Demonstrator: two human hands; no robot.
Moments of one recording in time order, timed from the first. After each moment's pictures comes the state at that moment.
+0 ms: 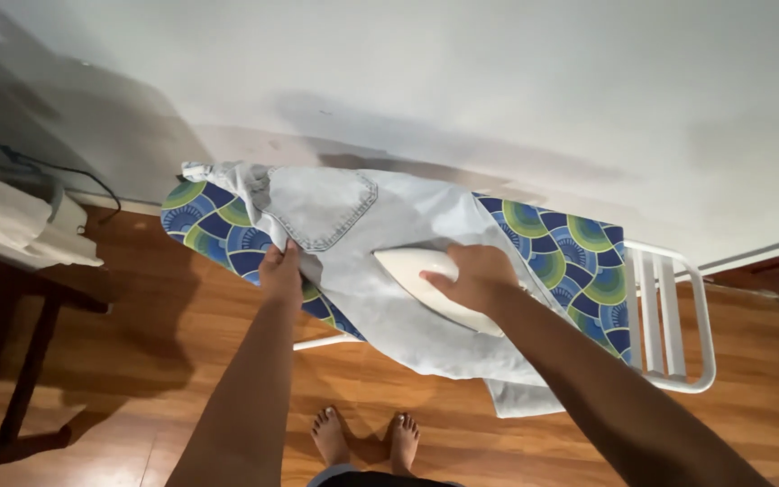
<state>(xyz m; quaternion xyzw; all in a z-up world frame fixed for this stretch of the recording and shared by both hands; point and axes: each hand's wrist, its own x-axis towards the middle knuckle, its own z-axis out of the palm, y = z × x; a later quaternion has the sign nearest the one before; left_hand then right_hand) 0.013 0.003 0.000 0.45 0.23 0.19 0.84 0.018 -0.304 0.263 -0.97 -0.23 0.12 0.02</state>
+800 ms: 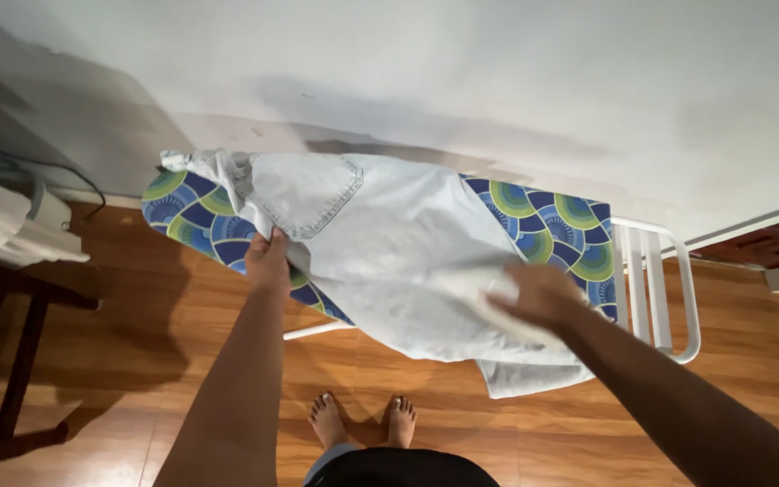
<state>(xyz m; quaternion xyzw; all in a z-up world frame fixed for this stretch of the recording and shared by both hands) 0.008 0.008 -0.003 0.48 0.21 0.20 0.83 -0.022 -0.404 0.271 -0.96 -0.15 0.24 0.02</state>
